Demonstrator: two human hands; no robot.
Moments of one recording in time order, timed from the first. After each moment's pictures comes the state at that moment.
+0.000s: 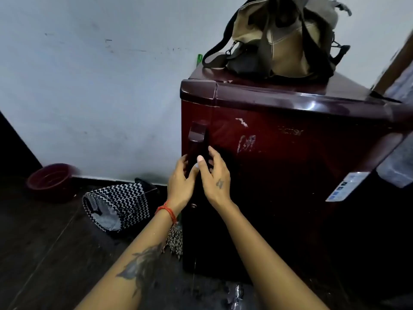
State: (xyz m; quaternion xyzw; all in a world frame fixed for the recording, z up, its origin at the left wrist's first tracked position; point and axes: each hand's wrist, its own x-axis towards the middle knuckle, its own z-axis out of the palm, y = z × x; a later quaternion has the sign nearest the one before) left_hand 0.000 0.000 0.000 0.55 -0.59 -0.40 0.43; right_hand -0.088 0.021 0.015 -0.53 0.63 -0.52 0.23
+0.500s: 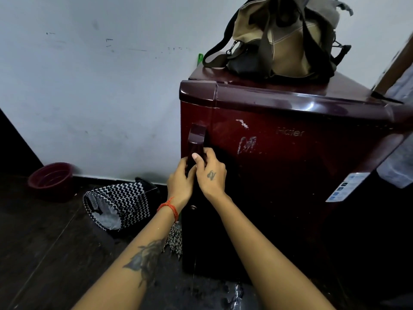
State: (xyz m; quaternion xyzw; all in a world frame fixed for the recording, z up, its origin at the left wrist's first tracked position) left_hand -0.001 -0.008 -0.009 0.57 -0.62 -0.34 0.43; right_hand -0.081 0.007 0.022 -0.55 0.67 -0.46 0.19
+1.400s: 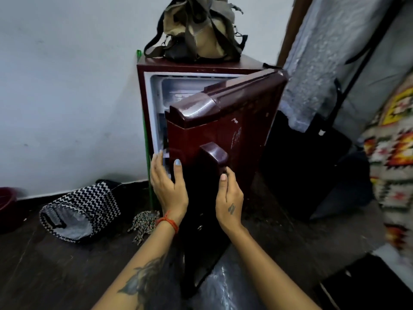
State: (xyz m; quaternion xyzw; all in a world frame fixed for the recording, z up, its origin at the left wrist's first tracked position) left_hand 0.012 0.203 -0.002 0.46 -0.58 -0.33 0.59; right_hand -0.073 0.283 -0.011 -0.39 0.72 -0.57 0.06
